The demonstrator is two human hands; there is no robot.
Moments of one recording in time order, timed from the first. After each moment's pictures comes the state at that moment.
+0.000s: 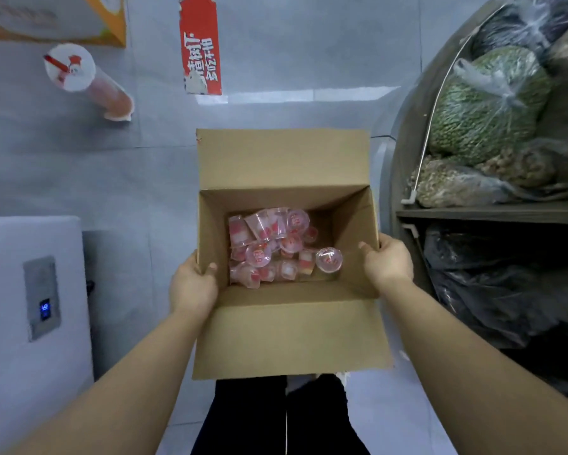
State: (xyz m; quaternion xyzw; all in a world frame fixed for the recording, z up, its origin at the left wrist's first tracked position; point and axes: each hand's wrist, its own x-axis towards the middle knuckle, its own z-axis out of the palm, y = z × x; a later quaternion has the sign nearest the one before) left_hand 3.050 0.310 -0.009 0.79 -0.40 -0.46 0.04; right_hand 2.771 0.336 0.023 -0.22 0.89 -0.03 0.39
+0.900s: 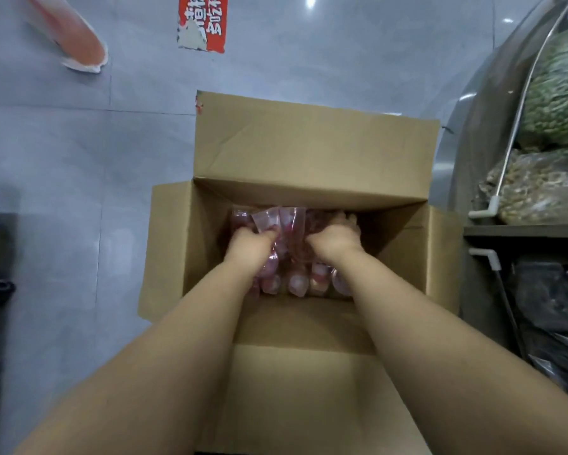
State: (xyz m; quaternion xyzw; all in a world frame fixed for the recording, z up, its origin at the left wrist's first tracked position) left_hand 2.949 0.286 -0.182 0.75 -0.27 -0.59 0.07; right_hand 2.816 0.285 -0.189 -0.42 0.79 0.10 0.43
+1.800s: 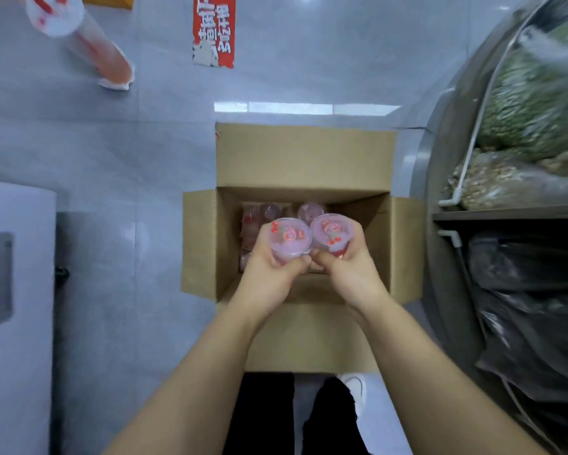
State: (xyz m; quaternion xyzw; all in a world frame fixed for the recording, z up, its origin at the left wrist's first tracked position) left_hand 2.950 0.333 -0.033 0.61 -0.32 -0.69 0.23; right_hand 2.830 0.353 -0.054 -0.20 0.68 -0.37 0.60
